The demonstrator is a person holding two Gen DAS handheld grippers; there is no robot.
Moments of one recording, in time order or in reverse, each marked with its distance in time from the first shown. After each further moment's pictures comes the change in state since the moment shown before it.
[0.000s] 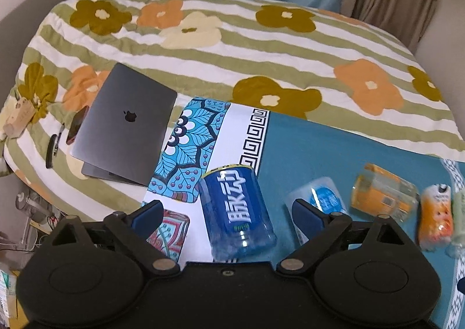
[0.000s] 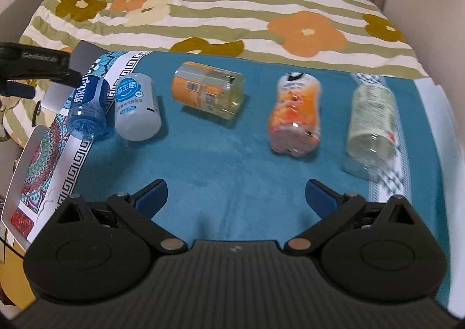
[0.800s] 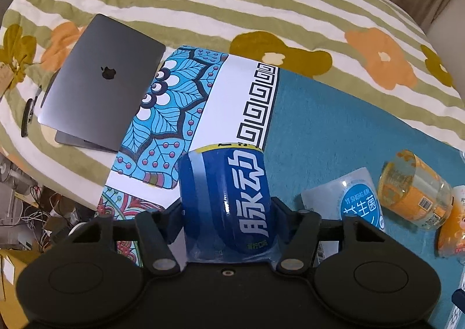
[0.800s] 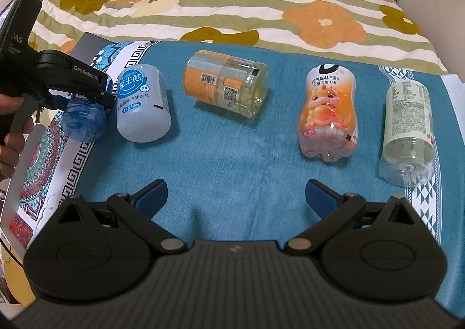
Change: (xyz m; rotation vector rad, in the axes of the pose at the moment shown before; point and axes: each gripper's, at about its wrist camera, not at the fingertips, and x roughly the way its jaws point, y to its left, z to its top) left arm 0.069 -0.001 0.005 -0.038 0.167 -0.039; right arm 0.036 0.014 0.007 0.002 0.032 0.043
